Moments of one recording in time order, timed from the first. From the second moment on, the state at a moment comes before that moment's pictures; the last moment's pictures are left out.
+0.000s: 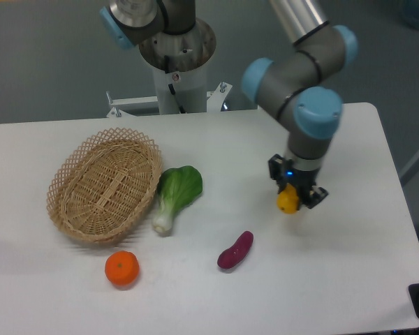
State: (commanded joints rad) arm 2.58 -1.91 -1.83 -0.89 1.54 1.47
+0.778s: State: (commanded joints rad) arm 2.35 -1.99 -1.75 -0.89 1.55 1.18
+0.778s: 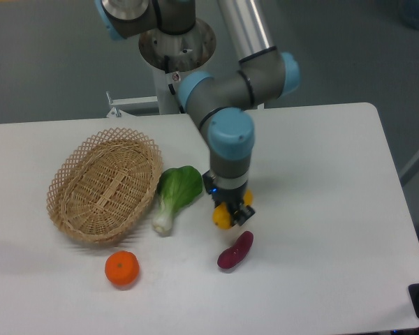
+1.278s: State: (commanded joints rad) arm 2.34 -2.00 -1.71 -0.88 1.55 1.16
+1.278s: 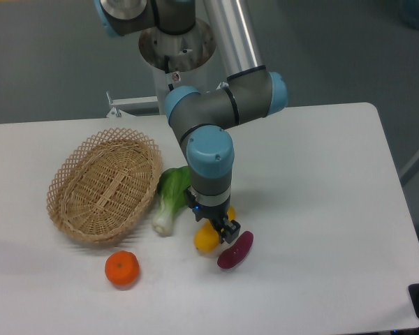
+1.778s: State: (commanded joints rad) arm 2.43 -2.01 -1.56 -0.93 1.55 1.18
